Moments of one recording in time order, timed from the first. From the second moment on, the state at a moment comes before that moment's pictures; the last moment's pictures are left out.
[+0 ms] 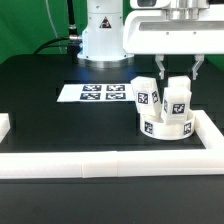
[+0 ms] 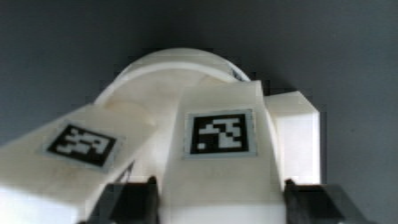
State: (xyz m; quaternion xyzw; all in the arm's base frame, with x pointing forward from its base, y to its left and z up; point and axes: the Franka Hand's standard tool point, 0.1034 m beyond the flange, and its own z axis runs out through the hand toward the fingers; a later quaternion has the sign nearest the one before) arm 0.506 0.113 0.087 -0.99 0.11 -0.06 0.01
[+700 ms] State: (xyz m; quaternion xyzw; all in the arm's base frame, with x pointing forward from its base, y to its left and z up) arm 0.506 0.113 0.087 -0.92 0.39 -0.05 0.04
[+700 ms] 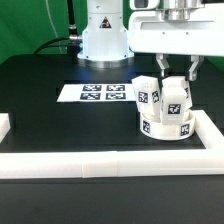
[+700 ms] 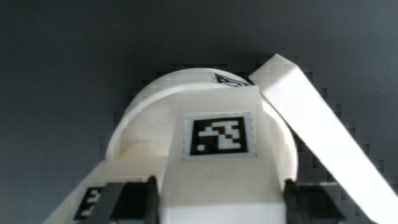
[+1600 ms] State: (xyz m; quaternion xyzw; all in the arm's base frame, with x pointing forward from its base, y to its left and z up) arm 0.511 0.110 0.088 -0.77 0.64 -0.02 0.07
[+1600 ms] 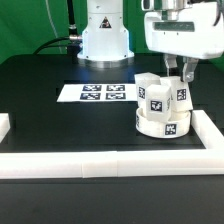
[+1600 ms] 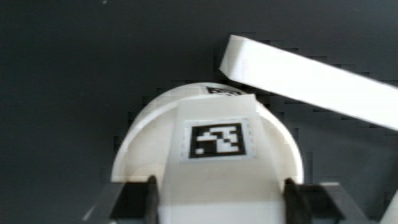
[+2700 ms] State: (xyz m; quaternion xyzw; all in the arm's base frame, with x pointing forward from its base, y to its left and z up) arm 0.520 0.115 0.085 -0.46 0.88 0.02 0.10
